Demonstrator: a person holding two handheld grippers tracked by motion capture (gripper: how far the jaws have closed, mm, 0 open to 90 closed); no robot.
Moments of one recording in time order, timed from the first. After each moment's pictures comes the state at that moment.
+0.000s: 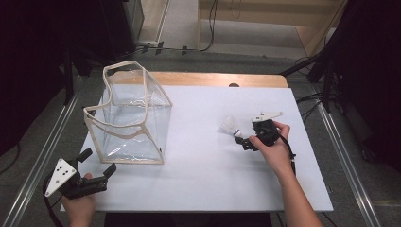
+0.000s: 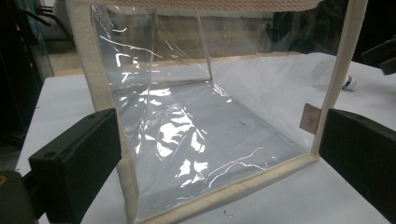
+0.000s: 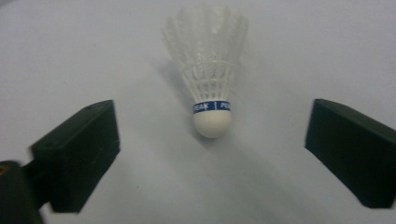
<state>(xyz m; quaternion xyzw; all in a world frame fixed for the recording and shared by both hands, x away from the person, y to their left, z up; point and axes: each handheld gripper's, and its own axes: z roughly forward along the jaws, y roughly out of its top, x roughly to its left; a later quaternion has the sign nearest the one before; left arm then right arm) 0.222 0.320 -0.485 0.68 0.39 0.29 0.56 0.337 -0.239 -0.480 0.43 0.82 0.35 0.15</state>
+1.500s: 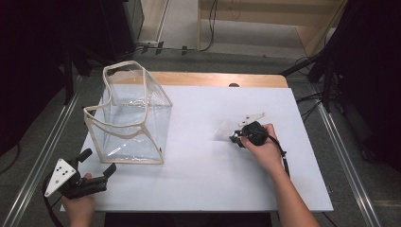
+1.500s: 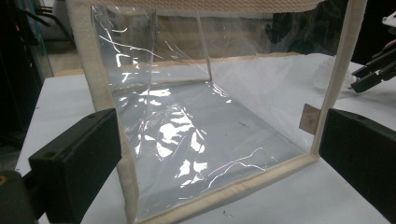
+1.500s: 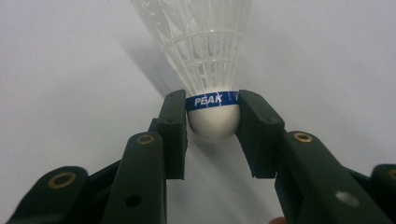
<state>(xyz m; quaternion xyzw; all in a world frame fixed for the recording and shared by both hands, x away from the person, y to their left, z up) 0.221 0.321 -0.485 0.67 0.39 0.29 0.56 0.349 -0.215 -0.498 0.37 0.87 0.30 0.13</state>
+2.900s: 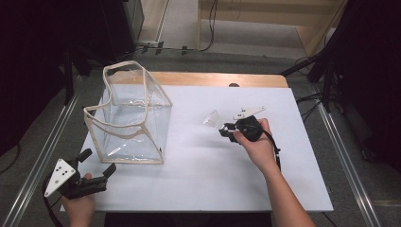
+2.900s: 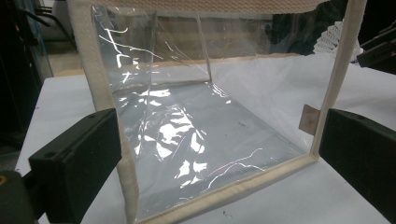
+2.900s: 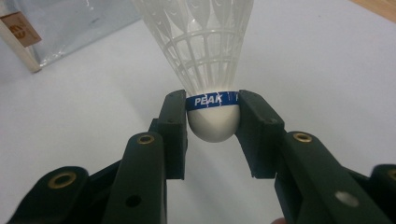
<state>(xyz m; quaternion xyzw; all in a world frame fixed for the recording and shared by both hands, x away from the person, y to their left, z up) 0.221 0.321 -0.484 0.67 0.39 0.29 0.56 0.341 -0.188 -0.456 0.36 0.84 0.39 0.12</state>
